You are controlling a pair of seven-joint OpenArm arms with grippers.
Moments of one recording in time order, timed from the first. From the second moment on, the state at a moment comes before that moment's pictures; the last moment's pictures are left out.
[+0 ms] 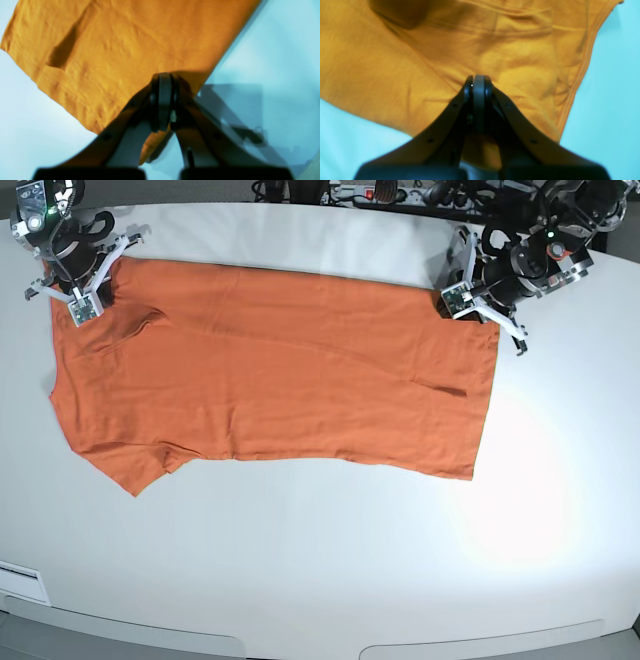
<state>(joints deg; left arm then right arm) 24.2 -51.3 19.3 114.8 -8.4 -23.2 26.5 -41.4 30.9 10.8 111.3 13.2 19.3 -39.4</state>
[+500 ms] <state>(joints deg) 36.6 -51.6 19.4 126.1 -0.1 -21.6 34.8 -54.0 30.8 10.6 119.7 6.2 15.1 -44.0</state>
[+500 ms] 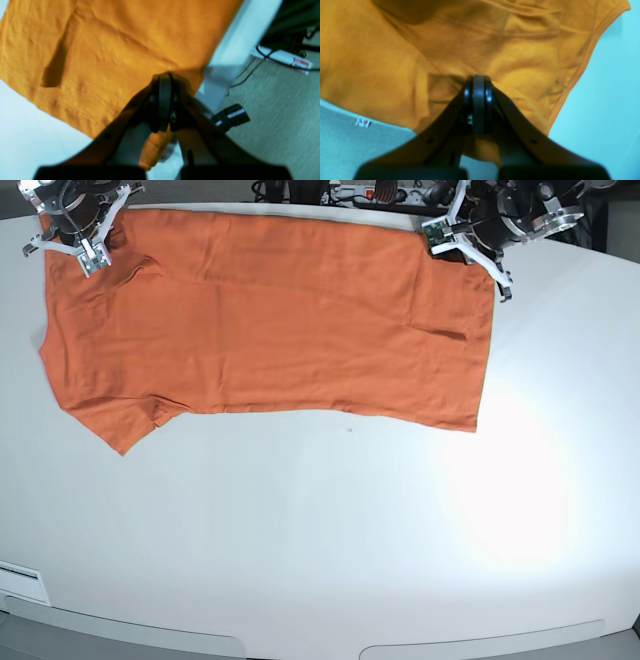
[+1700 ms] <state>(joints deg) 19.7 -40.5 -12.2 112.3 -34.9 -21.1 33.8 -54.5 30.9 10.2 133.2 -8.1 2.9 -47.1</state>
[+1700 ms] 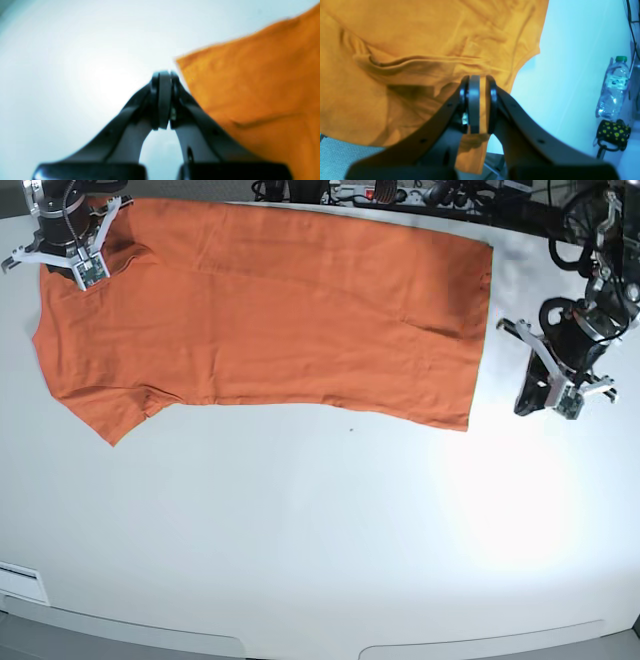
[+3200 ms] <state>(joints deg) -10.8 -34.3 6.4 65.0 -74.1 -36.6 57.4 -33.3 30.6 10.1 128.4 -1.8 2.5 -41.6</state>
